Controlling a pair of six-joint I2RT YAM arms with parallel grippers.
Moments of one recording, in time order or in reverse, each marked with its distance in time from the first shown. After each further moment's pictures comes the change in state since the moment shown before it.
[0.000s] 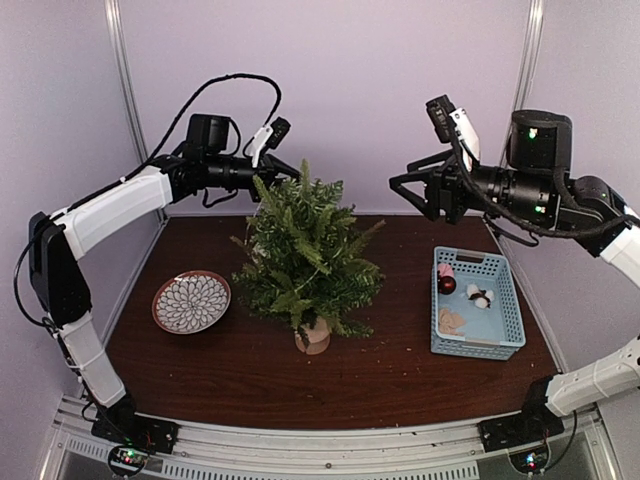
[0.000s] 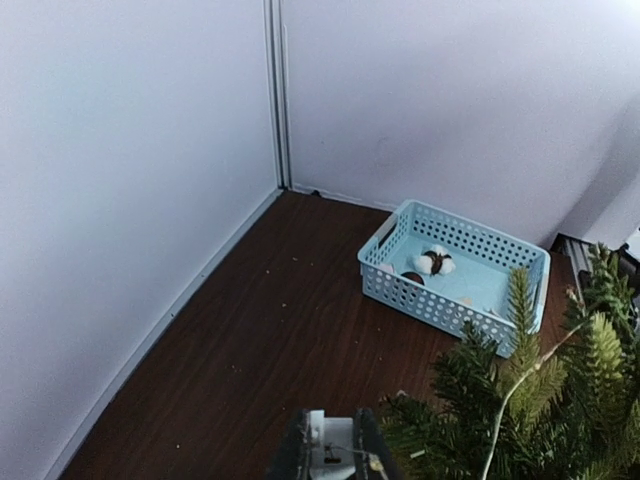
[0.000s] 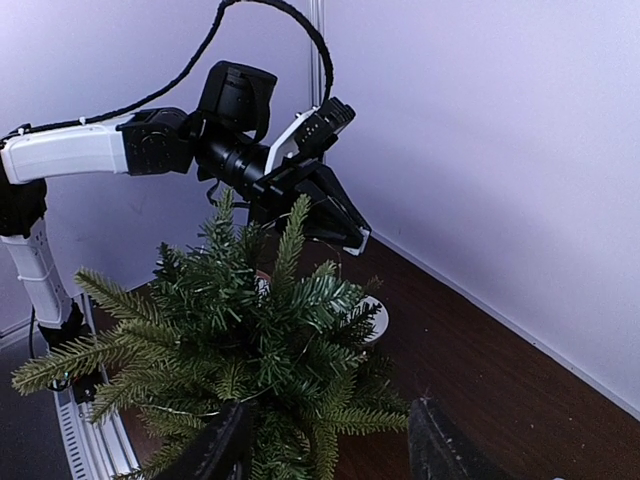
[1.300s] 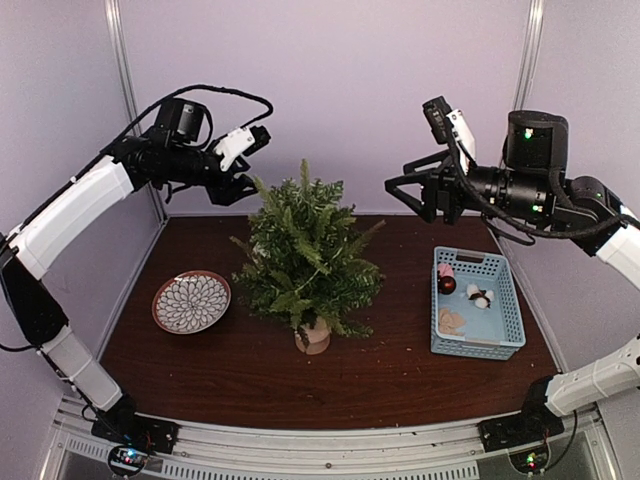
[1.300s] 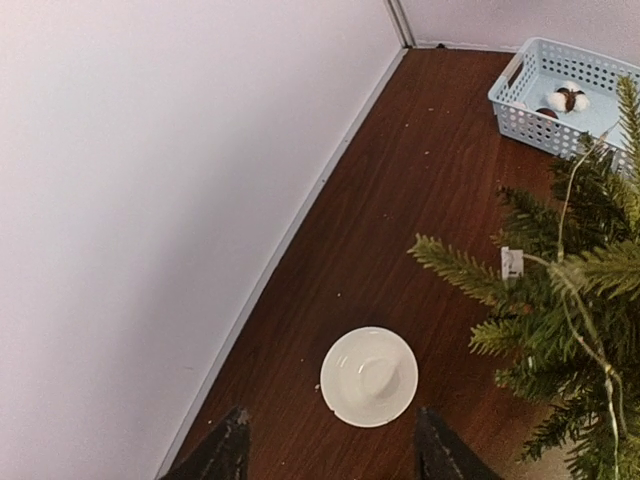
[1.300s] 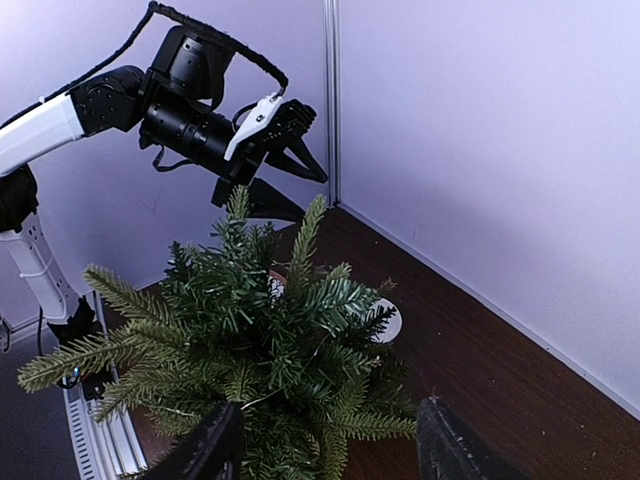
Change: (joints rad) left arm -0.017 -0.161 0.073 -0.456 -0.505 0.403; right arm -0.019 0.008 -0.013 0.021 -0.066 -0.001
